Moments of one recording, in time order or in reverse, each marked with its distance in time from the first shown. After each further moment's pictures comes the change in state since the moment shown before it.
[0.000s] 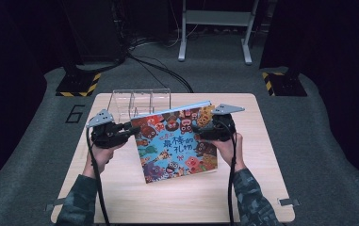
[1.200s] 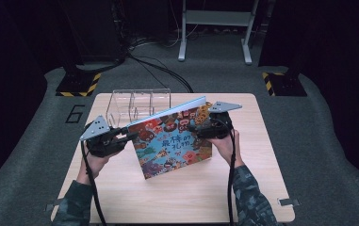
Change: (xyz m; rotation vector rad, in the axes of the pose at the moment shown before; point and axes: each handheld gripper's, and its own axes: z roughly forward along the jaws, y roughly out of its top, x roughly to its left) left arm -0.021 0.001 -0.017 -0.042 -0.041 0.133; right arm -0.001 0.007 0.007 -0.036 0.085 -0.058
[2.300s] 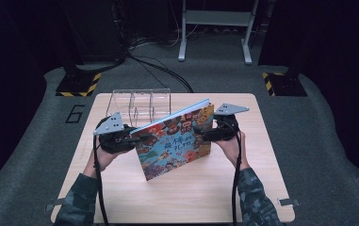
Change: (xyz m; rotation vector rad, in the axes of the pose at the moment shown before) left arm -0.009 0.018 0.023 0.062 -0.176 0.124; right arm -0.005 -0.007 -0.016 -0.009 -0.024 -0.002
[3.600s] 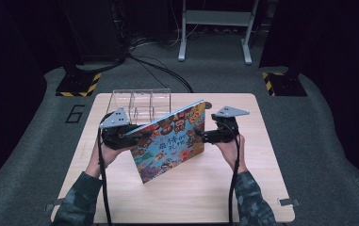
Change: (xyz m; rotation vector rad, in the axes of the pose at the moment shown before) left arm 0.001 0.015 0.006 0.072 0.039 -0.059; right arm 0.002 -0.012 0.001 0.005 -0.085 0.064
